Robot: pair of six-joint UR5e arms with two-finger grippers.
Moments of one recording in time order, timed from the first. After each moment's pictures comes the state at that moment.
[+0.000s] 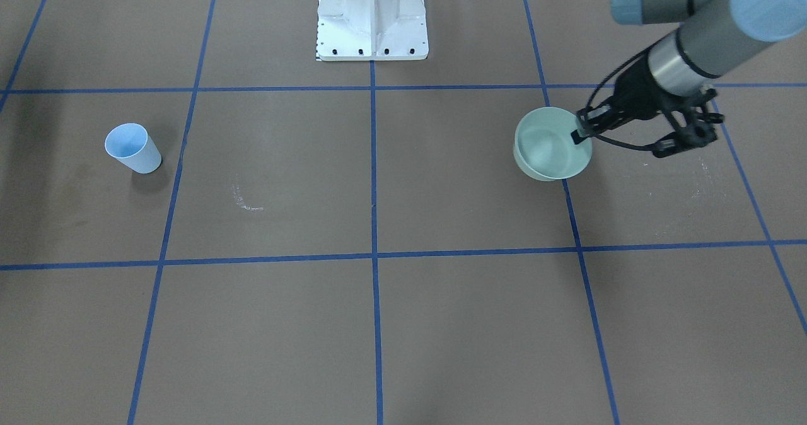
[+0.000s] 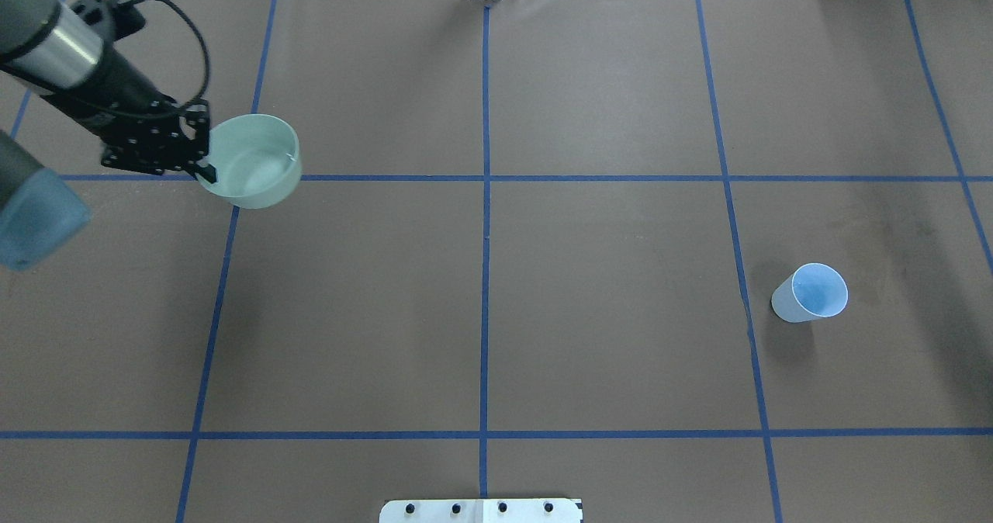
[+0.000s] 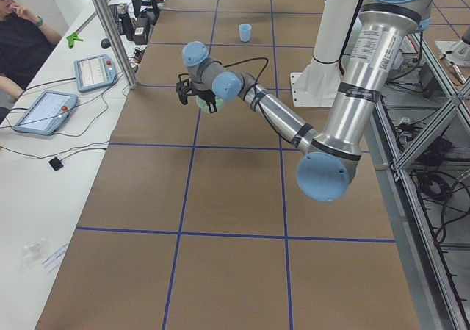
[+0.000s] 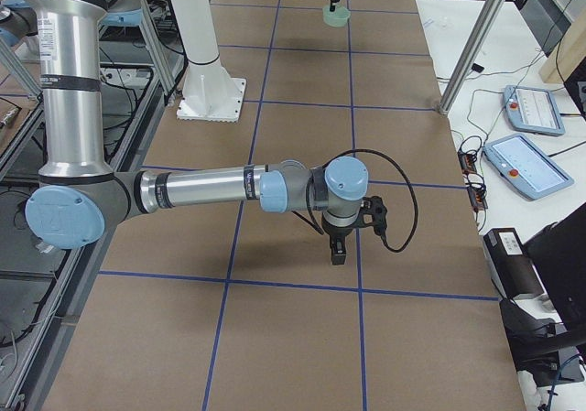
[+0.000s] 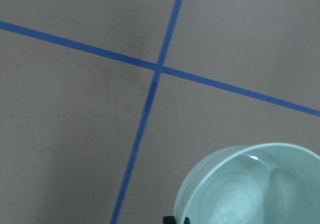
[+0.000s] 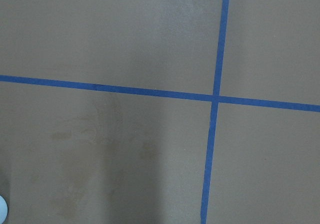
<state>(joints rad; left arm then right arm) -0.94 -2.01 -1.90 -1.49 -2.39 -1.25 1.53 -1.59 1.72 -1.61 2.40 0.01</state>
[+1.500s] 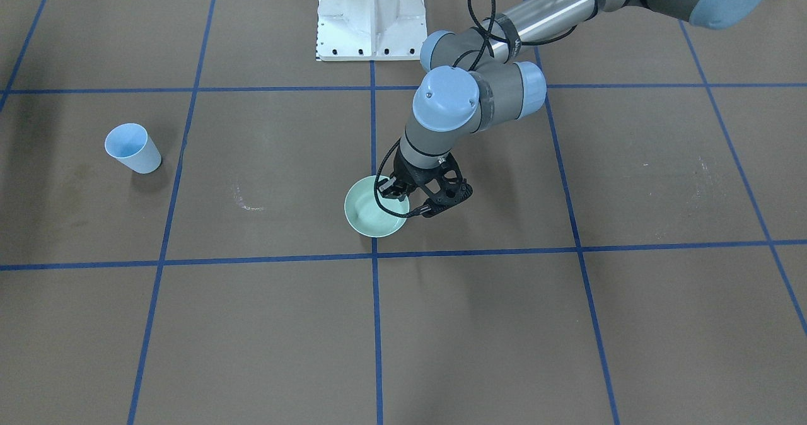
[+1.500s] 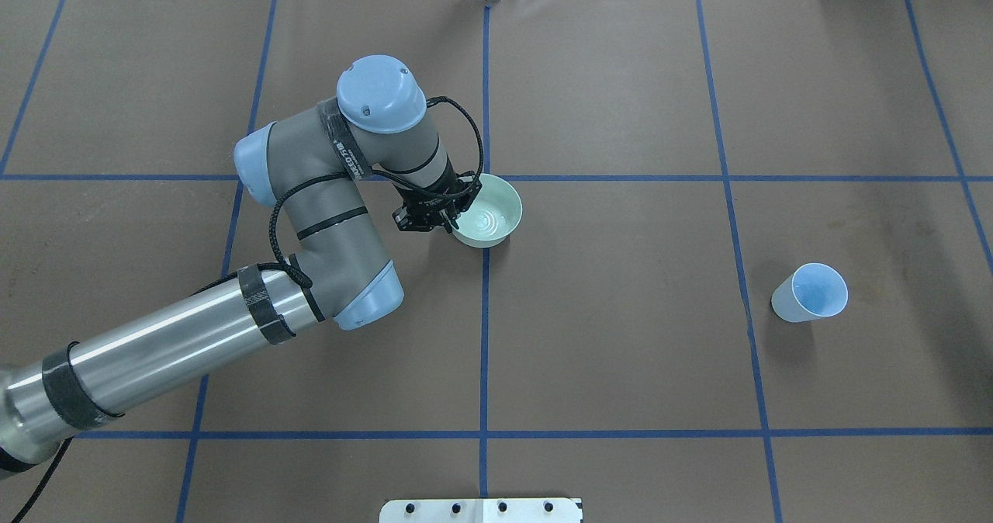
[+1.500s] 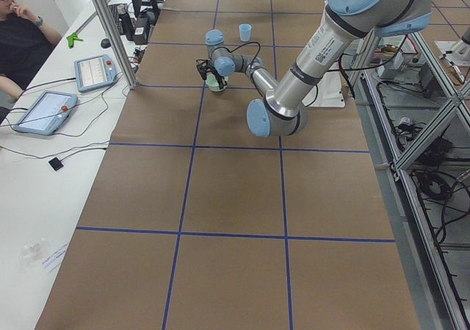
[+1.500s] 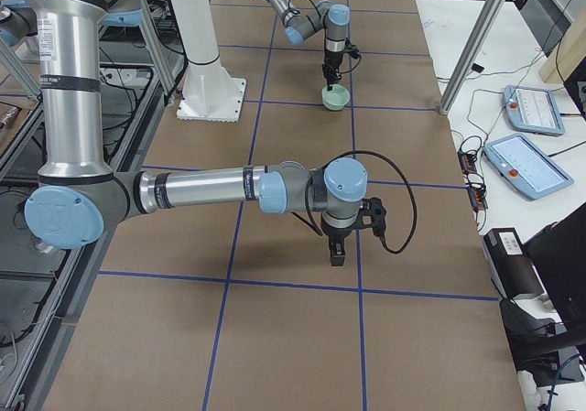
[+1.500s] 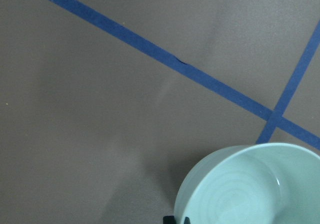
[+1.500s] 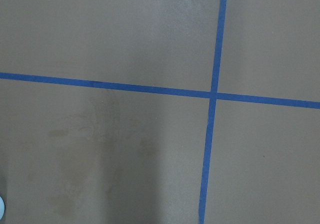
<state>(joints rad) -0.62 -2.41 -1.33 -1.83 -2.07 -1.66 1.53 -1.59 1.71 -1.61 2.40 0.01</state>
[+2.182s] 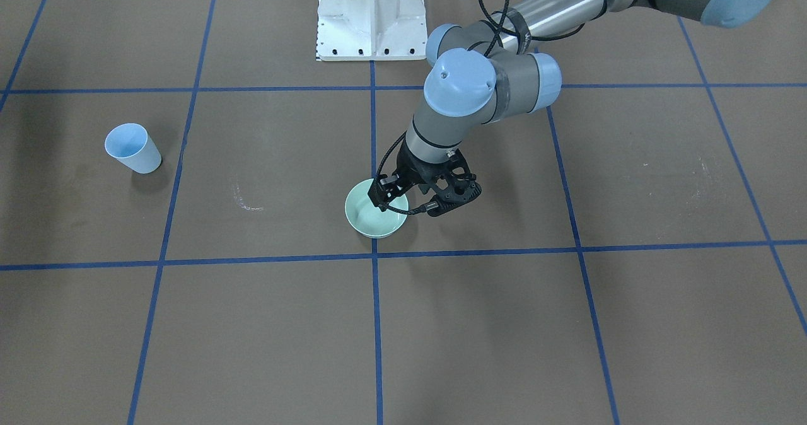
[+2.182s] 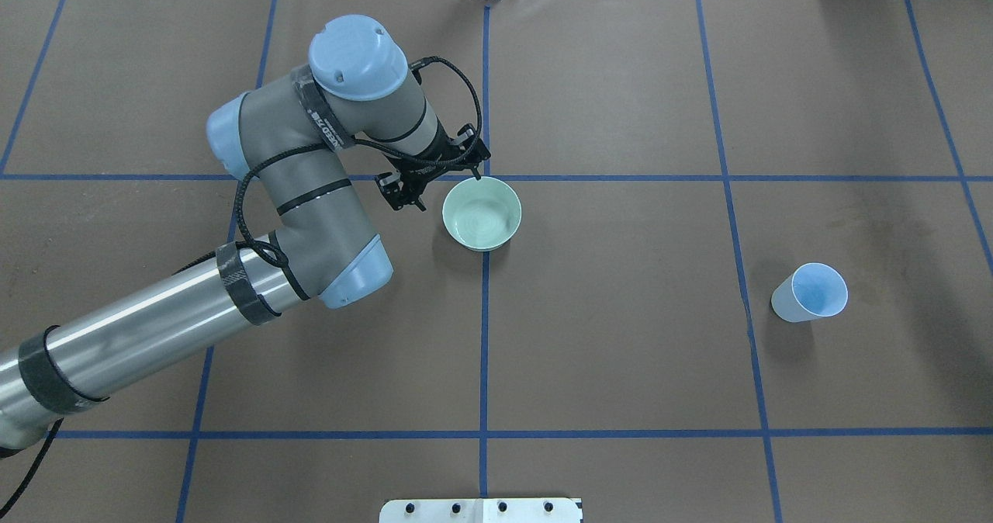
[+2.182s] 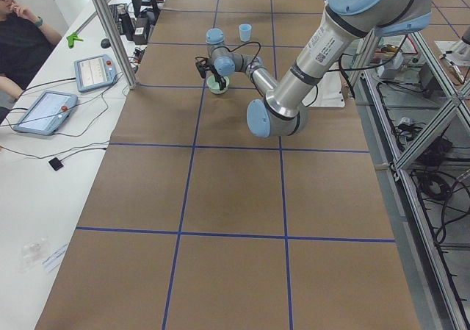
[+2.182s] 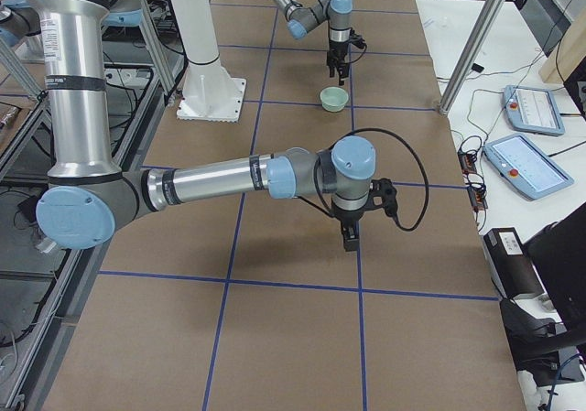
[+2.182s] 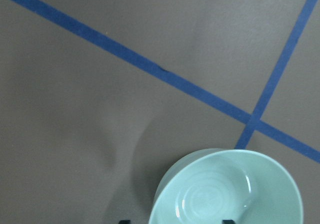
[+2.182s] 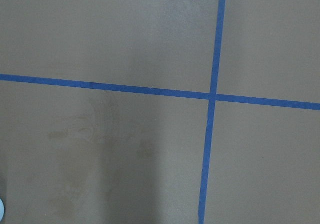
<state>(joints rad) -0.68 -2.40 -1.43 -1.81 -2.05 -1.65 1.53 -1.50 1.77 -1.61 2.36 0.01</state>
